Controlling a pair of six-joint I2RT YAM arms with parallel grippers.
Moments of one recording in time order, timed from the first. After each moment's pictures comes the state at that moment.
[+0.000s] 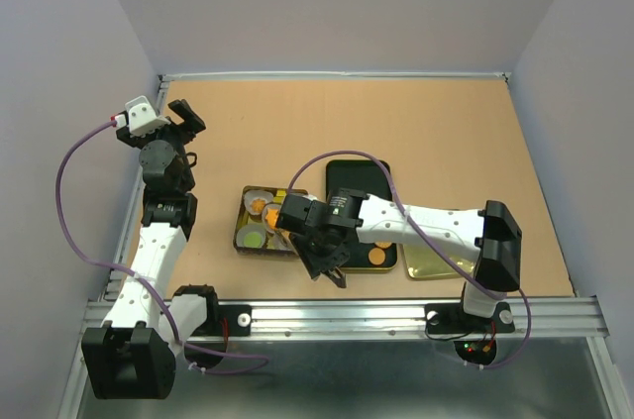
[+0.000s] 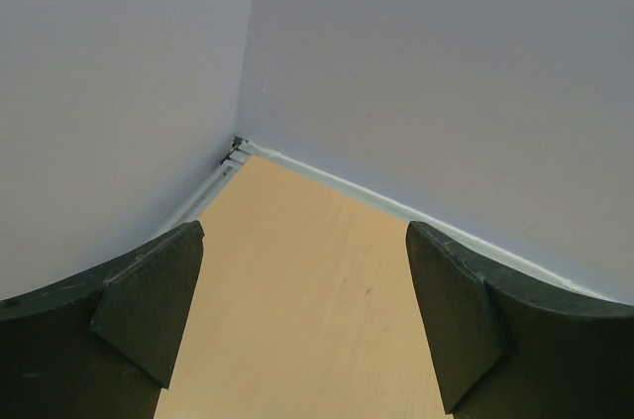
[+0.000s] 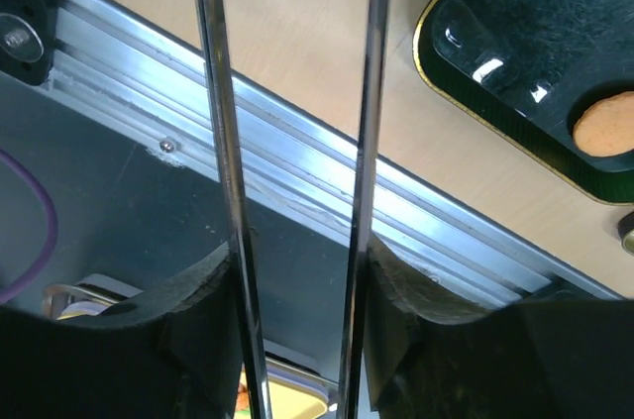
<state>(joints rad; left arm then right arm) -0.03 0.93 0.70 0.41 -0.40 -0.21 1.27 1.76 1.57 -1.14 0.04 0.75</state>
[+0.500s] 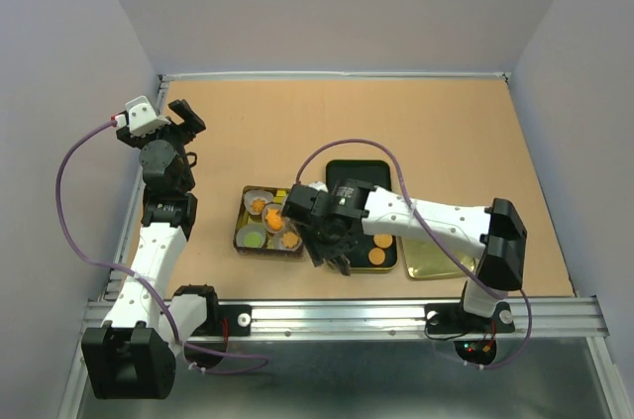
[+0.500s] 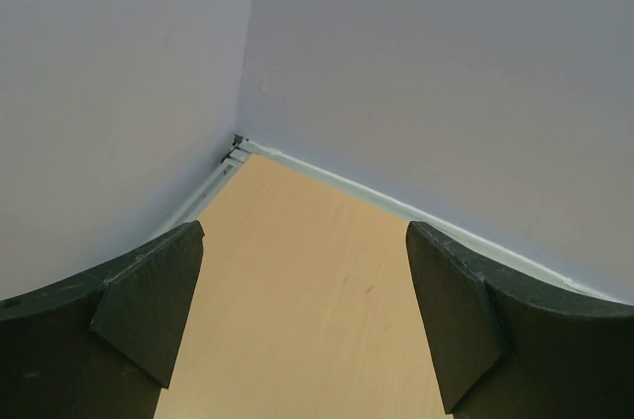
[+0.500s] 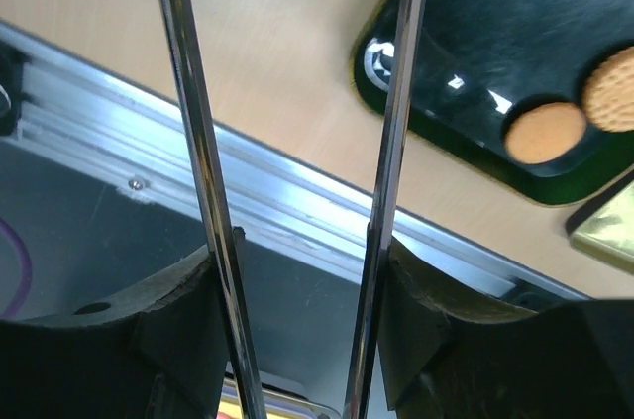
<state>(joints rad) -0.03 0.93 0.70 0.41 -0.40 -0.21 1.25 1.75 1.57 -1.15 0.14 0.75</state>
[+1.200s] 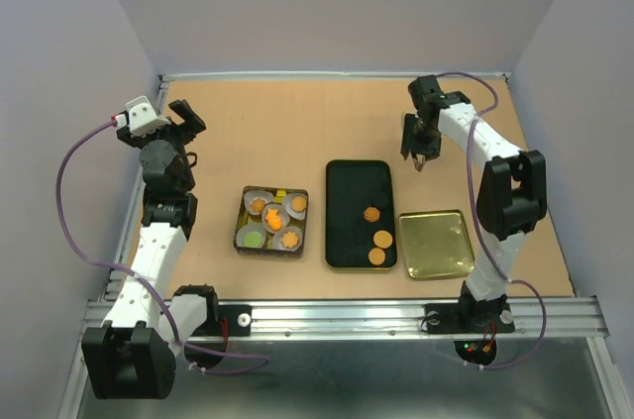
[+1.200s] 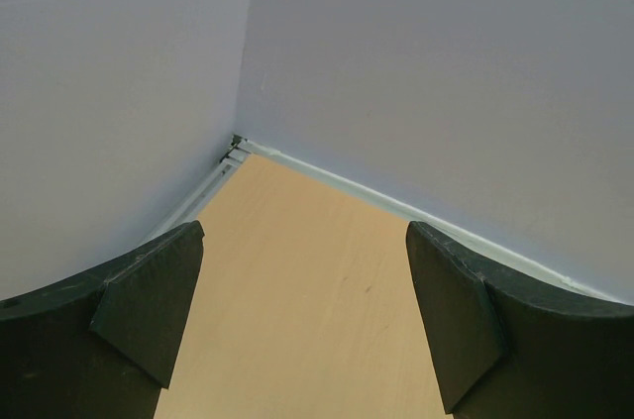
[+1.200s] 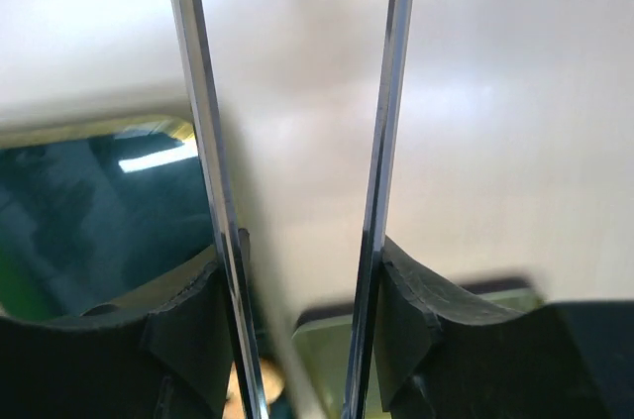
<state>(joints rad) -0.03 0.93 0.70 0.41 -0.39 -0.21 0.28 1.86 1.60 -0.94 0.15 0.41</state>
